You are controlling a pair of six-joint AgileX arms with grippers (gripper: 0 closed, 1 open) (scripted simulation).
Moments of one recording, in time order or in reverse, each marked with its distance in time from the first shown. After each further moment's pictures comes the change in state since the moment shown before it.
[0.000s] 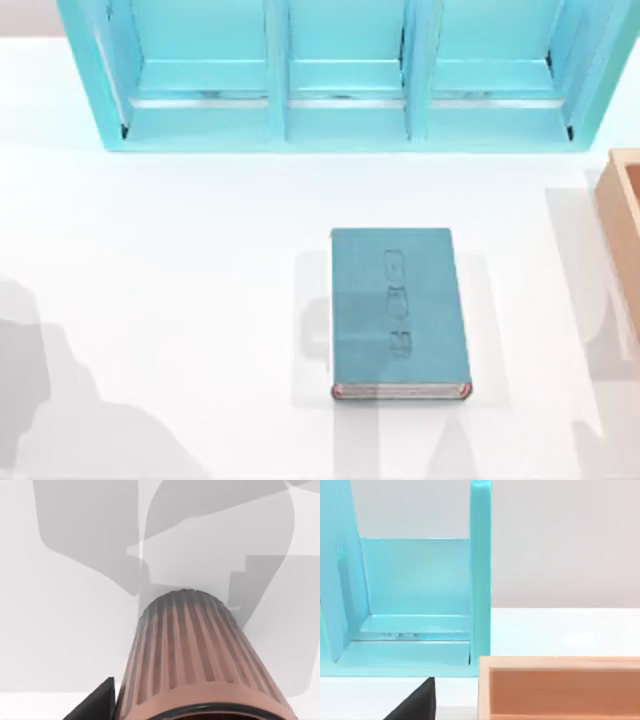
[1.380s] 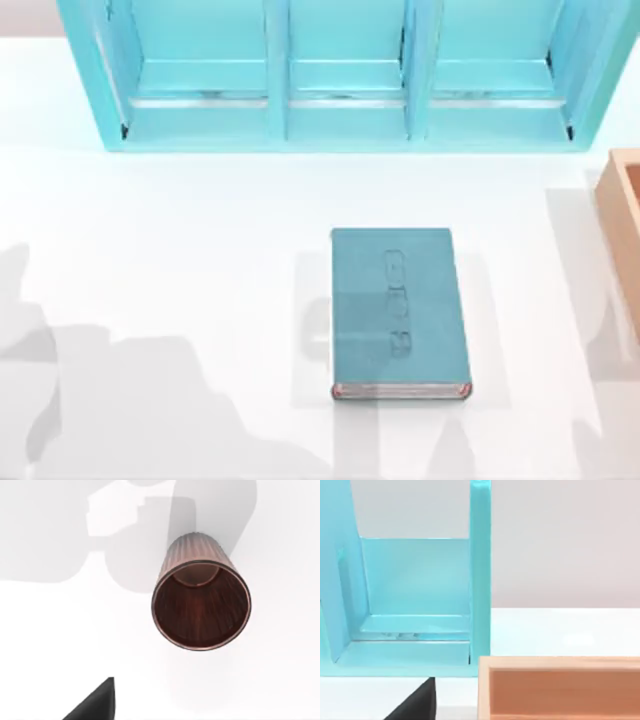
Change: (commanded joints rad) left arm -0.037 -0.137 0.274 -0.361 -0.007 -0.052; right arm 0.000 0.000 0.000 0.000 0.000 0.000
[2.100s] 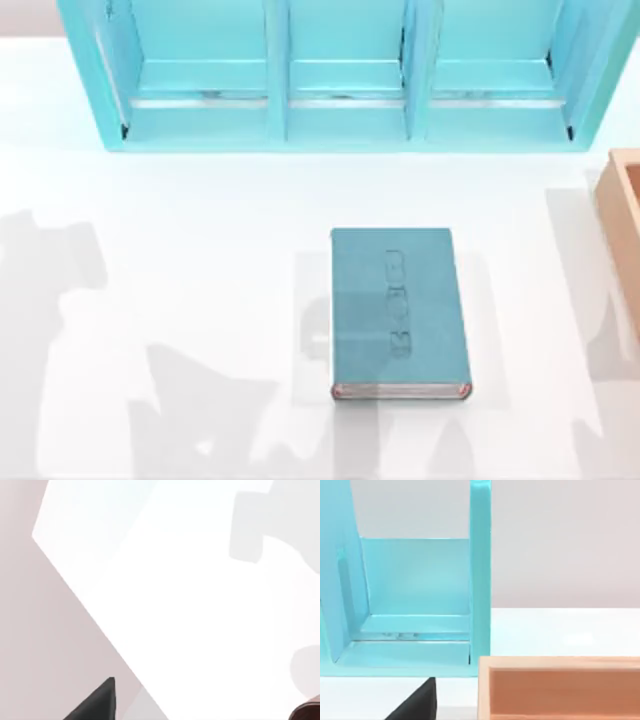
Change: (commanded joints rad) left arm -0.280 -0.605 -0.440 0.568 -0.037 -0.774; right arm 0.000 0.000 0.000 0.000 0.000 0.000
